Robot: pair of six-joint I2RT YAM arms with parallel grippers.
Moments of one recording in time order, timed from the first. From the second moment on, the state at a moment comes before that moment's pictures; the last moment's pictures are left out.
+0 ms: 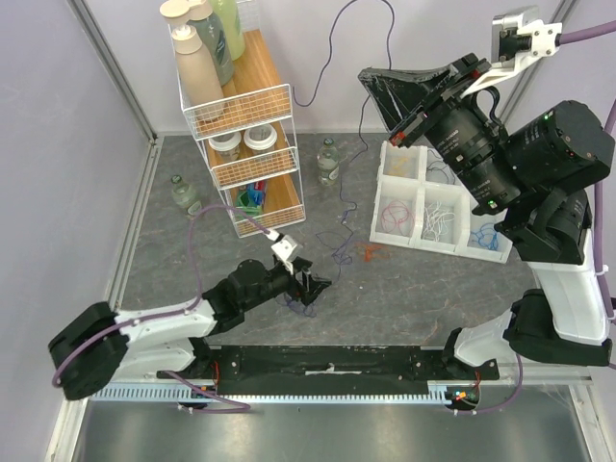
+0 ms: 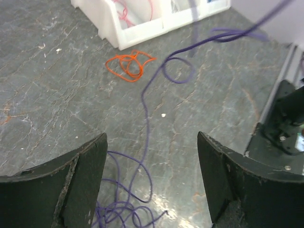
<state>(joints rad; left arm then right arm) -0.94 1.01 0.30 0.55 0.04 -0.30 1.06 1.42 2.35 -0.51 0.35 0.12</state>
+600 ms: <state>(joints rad) -0.95 1.73 0.50 1.10 0.10 -0.34 1.06 1.44 2.37 -0.45 0.32 0.13</state>
